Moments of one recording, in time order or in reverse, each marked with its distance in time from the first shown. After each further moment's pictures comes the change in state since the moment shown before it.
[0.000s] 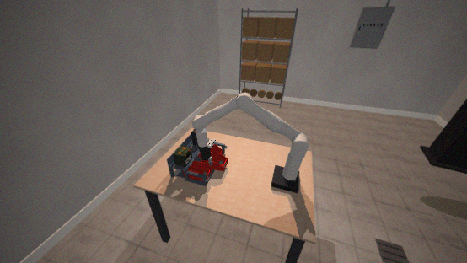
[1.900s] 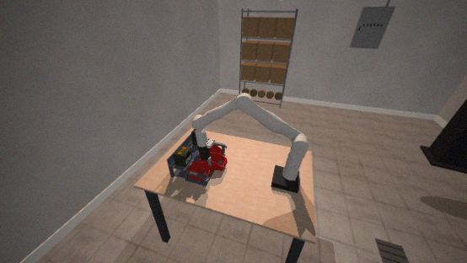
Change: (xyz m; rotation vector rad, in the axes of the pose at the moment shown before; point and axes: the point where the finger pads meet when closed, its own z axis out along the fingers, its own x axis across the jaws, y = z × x) arm 0.000 0.006 0.001 -0.009 0.000 0.000
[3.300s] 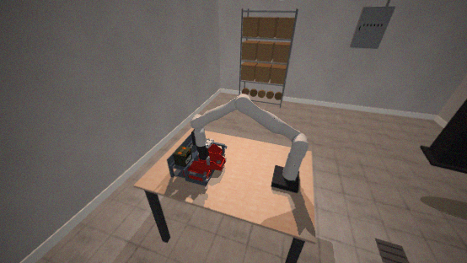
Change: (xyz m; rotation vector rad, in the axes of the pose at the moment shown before) arm 0.000 0.012 -0.001 -0.013 0.000 0.000
